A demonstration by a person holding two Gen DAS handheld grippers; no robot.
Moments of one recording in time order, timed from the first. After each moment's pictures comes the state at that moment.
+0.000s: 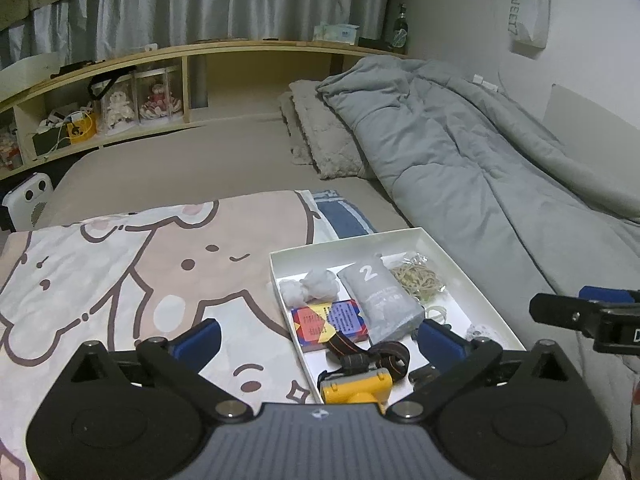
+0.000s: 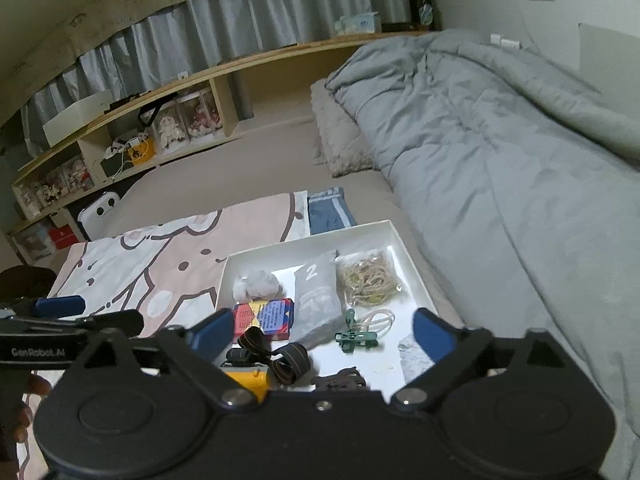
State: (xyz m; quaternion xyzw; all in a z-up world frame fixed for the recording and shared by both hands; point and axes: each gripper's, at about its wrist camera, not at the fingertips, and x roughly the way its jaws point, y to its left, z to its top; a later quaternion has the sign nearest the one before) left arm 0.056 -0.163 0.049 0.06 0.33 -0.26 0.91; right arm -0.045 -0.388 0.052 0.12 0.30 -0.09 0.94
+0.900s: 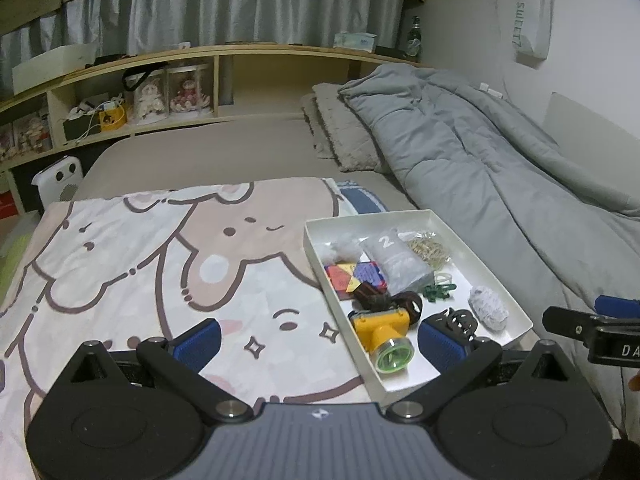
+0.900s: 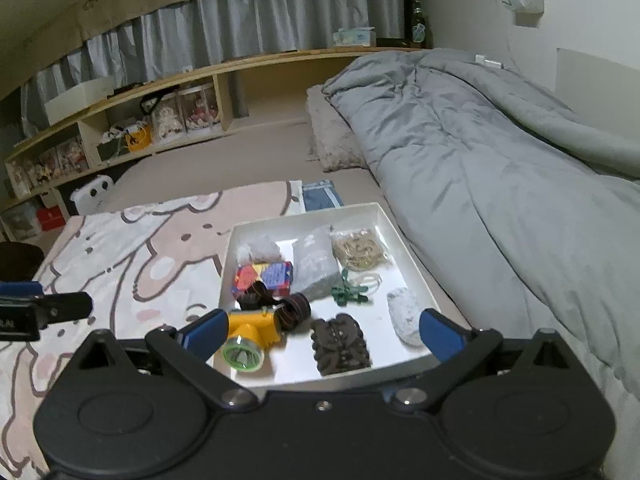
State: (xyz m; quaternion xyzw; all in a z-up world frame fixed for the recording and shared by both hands) left arm -0.012 -0.085 0.048 0.04 0.33 -0.24 0.91; right arm -0.119 -0.328 0.044 0.08 0.30 -0.13 0.94
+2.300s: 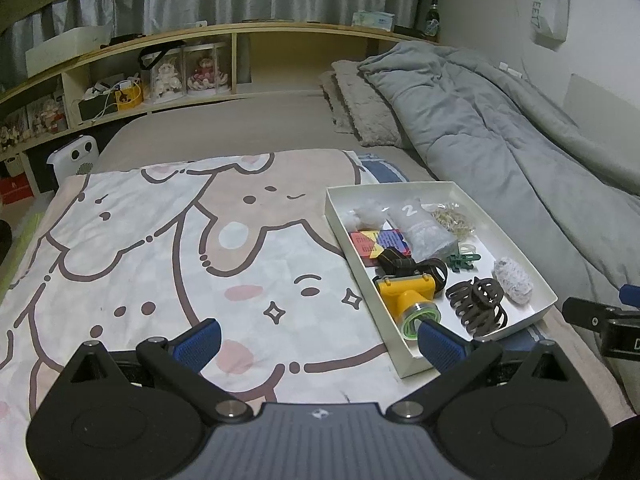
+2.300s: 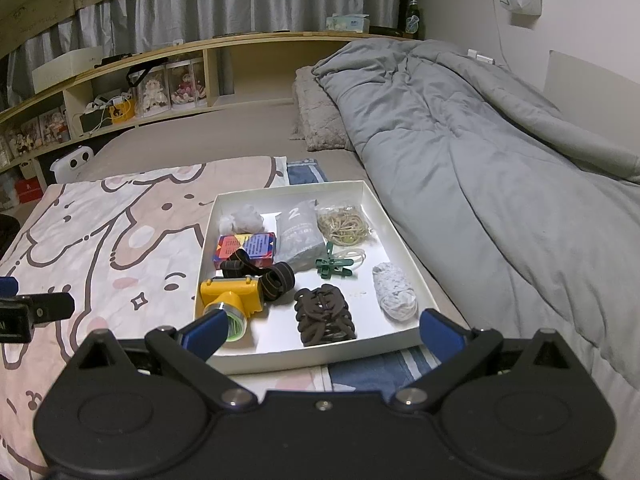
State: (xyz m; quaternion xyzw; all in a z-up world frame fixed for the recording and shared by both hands) left arm -0.016 -0.076 0.024 0.05 0.35 -0.21 0.91; right arm -0.120 -0.310 0.027 0.05 0.32 -0.16 0.93
